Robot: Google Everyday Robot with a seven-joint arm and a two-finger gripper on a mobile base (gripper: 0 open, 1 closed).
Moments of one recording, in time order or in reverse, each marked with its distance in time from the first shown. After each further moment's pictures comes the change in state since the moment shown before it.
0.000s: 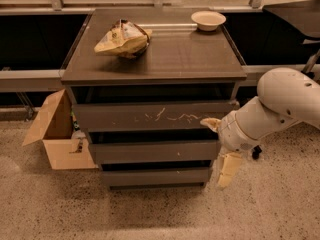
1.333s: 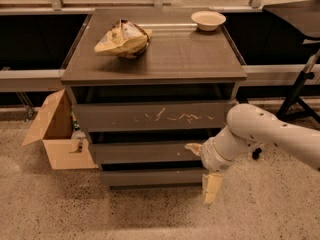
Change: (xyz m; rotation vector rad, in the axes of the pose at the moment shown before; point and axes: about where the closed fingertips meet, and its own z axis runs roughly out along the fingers) arm 0.038 0.009 0.118 -0.116 -0.014 -0.074
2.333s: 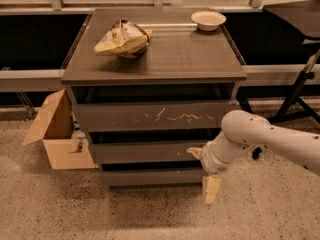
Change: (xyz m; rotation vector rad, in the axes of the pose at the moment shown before) arm 0.032 -0.010 0.033 -0.023 0.052 0.018
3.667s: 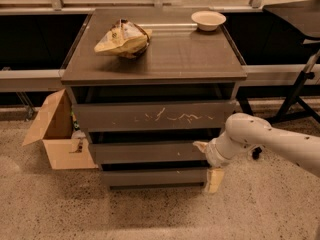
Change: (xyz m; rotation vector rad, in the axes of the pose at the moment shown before) arm 0.055 -0.053 0.021 0.109 0.039 -0.033
